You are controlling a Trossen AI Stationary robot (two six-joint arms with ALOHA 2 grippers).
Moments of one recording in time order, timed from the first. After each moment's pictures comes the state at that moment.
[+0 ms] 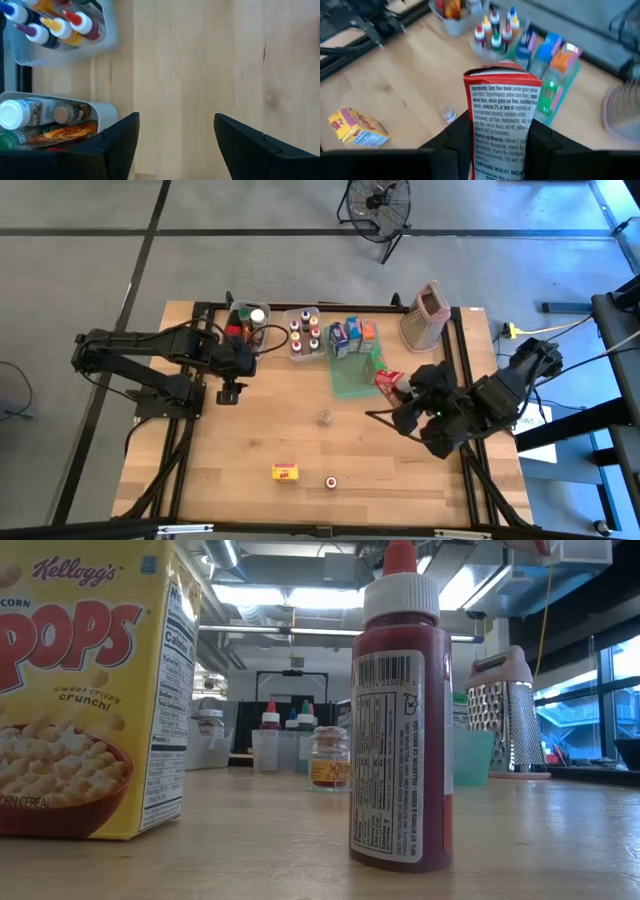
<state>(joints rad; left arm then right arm) 0.00 1.11 1.16 -1.23 -0.16 0.03 0.65 1.50 1.76 -1.57 0.82 1.36</state>
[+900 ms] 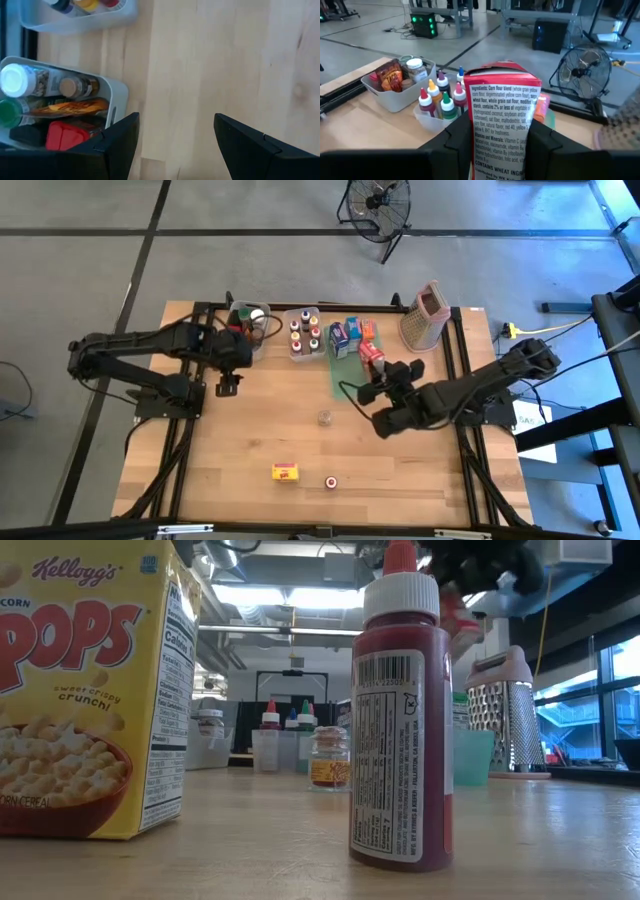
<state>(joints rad) 0.13 1.06 1.07 -1.23 -0.16 0.06 0.42 1.48 1.14 -0.88 1.26 1.29</state>
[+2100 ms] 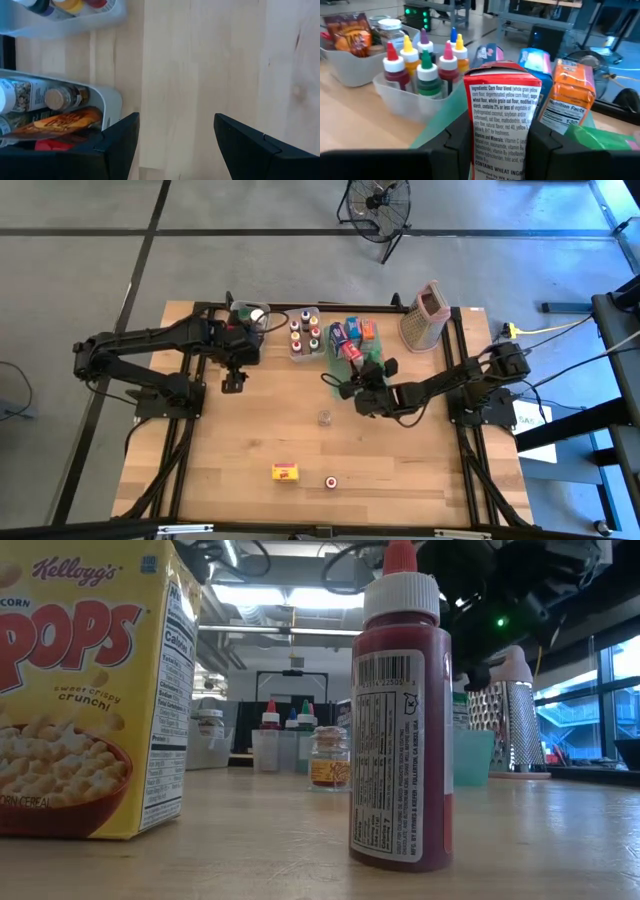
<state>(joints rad) 0.24 1.14 1.07 -1.18 -0.06 0.19 0.20 1.71 0.76 0.23 1.18 0.65</state>
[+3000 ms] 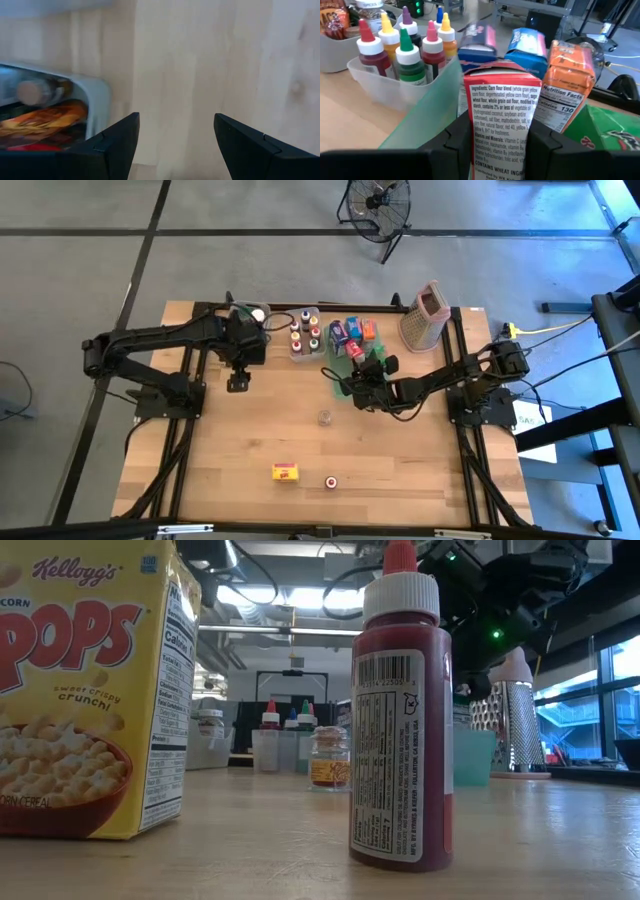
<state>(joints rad) 0.30 1.24 1.07 -1.18 0.00 0.20 0.15 1.71 0.76 0.13 1.12 0.72</state>
